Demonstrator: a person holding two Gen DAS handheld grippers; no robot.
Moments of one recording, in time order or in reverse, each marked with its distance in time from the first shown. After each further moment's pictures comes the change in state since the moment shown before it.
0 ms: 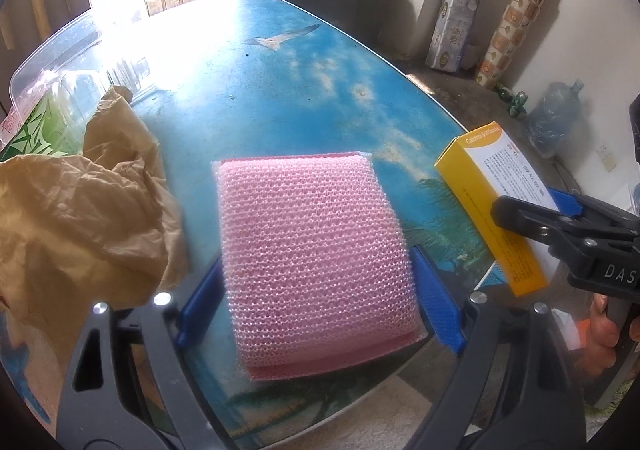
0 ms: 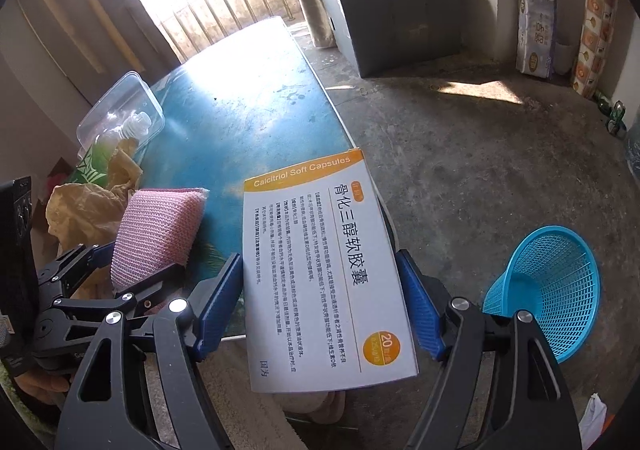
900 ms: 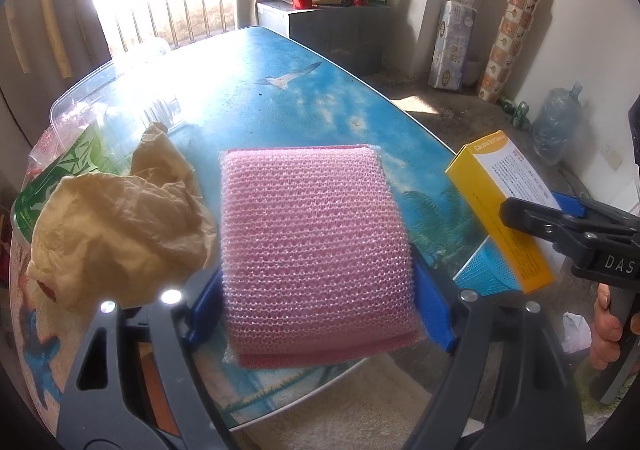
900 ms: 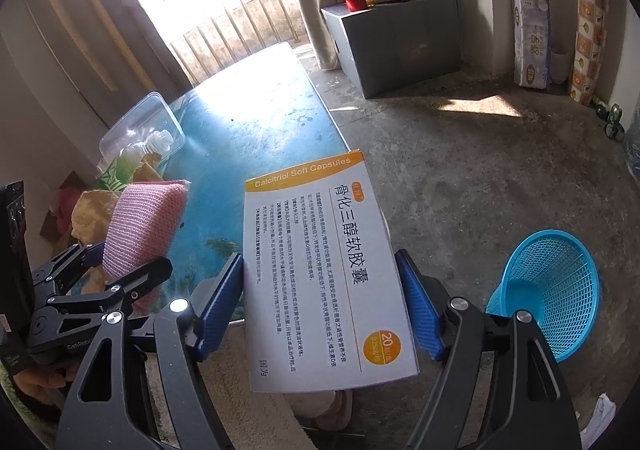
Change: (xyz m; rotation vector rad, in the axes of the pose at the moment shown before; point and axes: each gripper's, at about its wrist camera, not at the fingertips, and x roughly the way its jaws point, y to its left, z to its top) left arm -0.051 -0.009 -0.012 0.037 -0.110 0.043; right arm -0.039 -0.003 -0.015 0.015 -0.091 0.034
